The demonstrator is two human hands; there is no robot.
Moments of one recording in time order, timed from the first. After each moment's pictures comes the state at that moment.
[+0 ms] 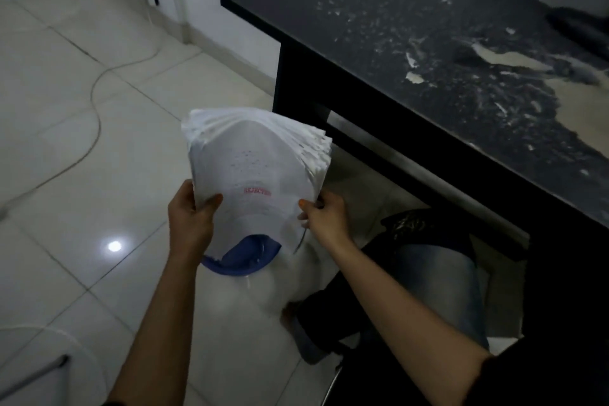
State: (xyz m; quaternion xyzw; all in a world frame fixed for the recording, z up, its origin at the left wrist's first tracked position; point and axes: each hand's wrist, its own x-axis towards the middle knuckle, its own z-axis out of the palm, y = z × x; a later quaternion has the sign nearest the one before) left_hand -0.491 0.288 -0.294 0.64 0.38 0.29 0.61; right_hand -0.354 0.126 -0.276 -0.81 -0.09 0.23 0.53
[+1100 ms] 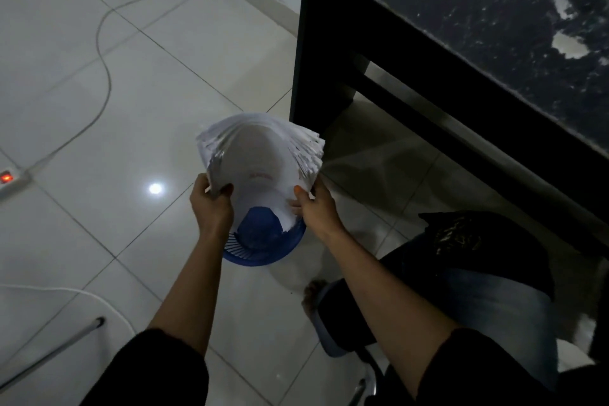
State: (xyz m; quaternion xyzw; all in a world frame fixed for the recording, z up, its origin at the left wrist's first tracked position) left_hand -0.430 0.327 -0.400 0.60 0.53 0.25 0.55; right_hand -0.319 0.190 -0.397 -0.75 -0.06 0.37 0.55
